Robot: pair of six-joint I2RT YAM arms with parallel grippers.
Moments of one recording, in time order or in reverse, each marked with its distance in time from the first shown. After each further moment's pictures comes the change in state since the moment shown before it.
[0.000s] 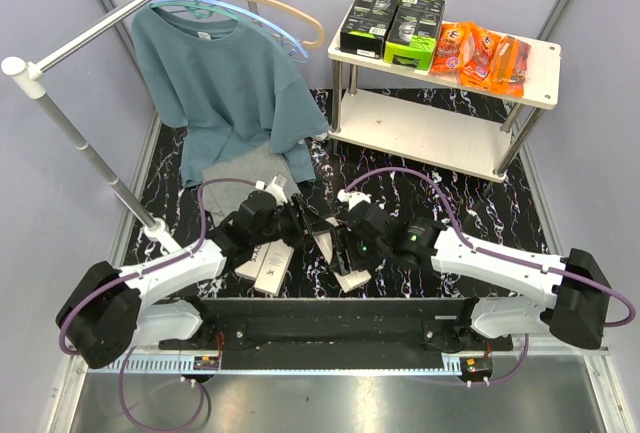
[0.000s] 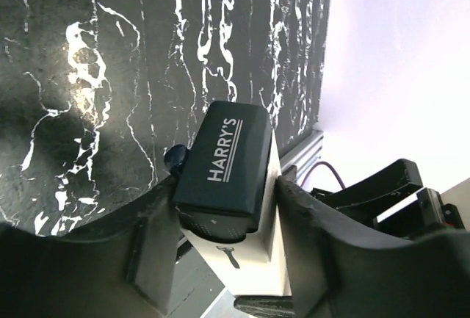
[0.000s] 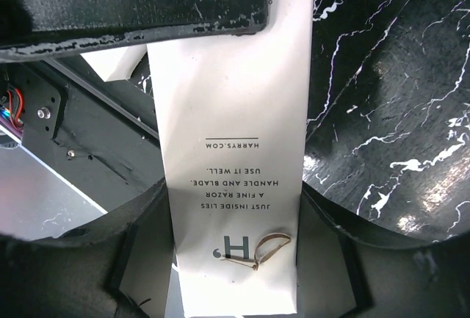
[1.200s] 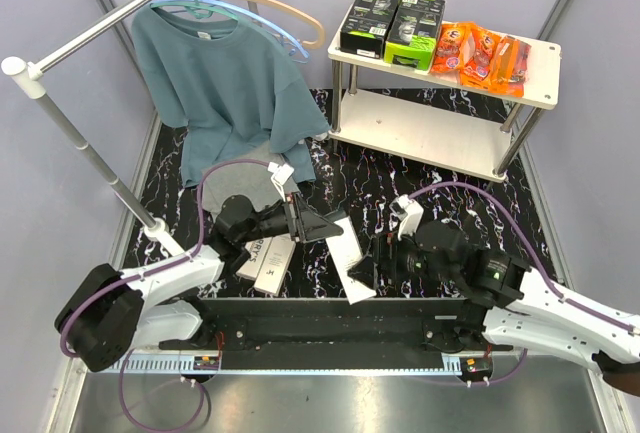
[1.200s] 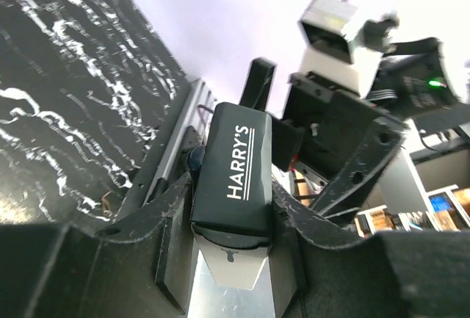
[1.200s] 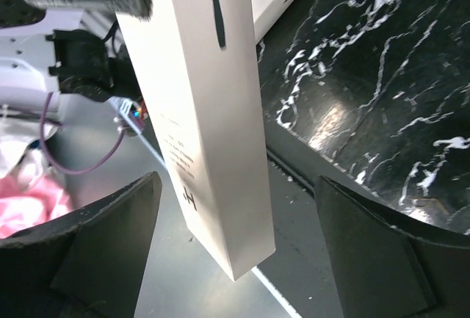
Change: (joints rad) left arm 0.028 -0.015 -0.090 0.640 0.421 0.078; right arm 0.018 -0.533 -0.189 0.023 -0.008 0.124
